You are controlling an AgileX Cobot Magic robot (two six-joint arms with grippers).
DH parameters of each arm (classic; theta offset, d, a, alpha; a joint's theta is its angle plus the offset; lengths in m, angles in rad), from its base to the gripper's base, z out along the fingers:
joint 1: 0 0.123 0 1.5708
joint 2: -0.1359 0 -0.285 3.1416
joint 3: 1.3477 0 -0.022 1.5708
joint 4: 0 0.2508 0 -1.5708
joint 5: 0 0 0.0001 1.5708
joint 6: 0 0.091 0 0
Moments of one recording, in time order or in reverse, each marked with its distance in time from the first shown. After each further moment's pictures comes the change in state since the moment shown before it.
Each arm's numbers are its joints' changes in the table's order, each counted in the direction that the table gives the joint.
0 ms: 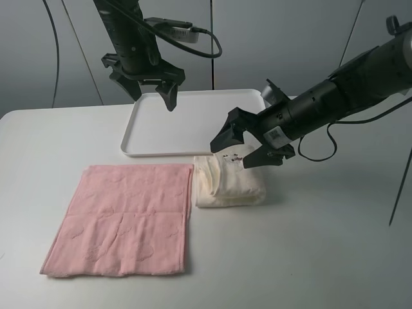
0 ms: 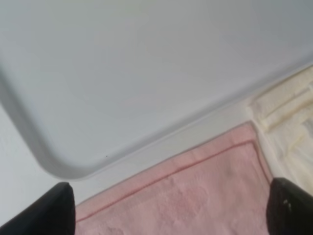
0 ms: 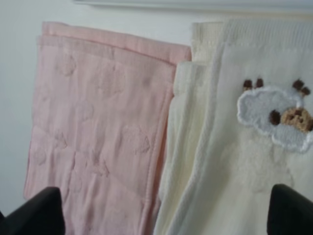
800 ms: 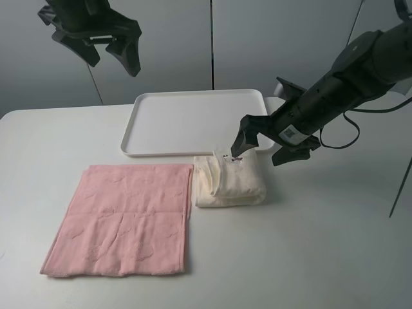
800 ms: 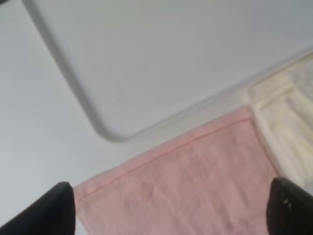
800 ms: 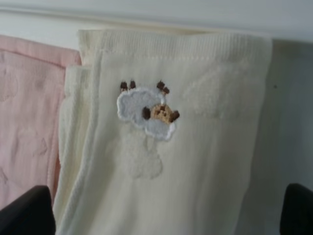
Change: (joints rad) left arm 0.081 0.333 0.231 0.026 0.002 0.026; right arm 0.000 0.024 -0.044 -0.431 -0.108 0.346
